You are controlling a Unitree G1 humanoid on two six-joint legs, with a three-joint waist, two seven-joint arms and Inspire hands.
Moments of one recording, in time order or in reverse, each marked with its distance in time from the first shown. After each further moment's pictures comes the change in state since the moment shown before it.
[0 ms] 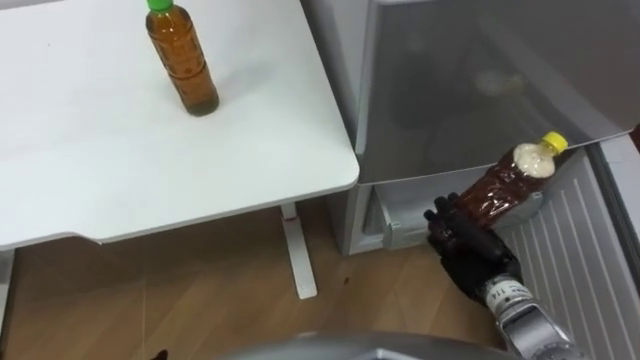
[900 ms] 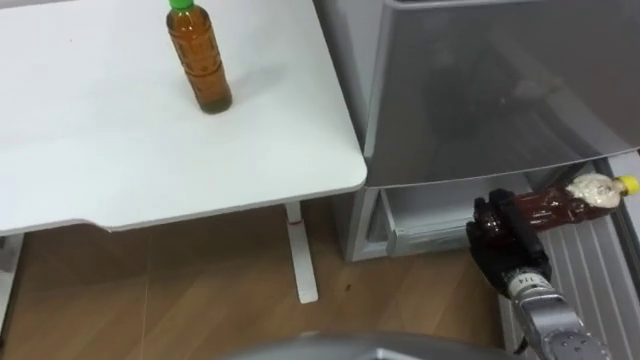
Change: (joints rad) left arm 0.065 -0.035 0.081 -0.001 0.146 0.052 0.002; right arm -0.140 -0.006 -0.110 0.248 0.313 -0.049 -0.078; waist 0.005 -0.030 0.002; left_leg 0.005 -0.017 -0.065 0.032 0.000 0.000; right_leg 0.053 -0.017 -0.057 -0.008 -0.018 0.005
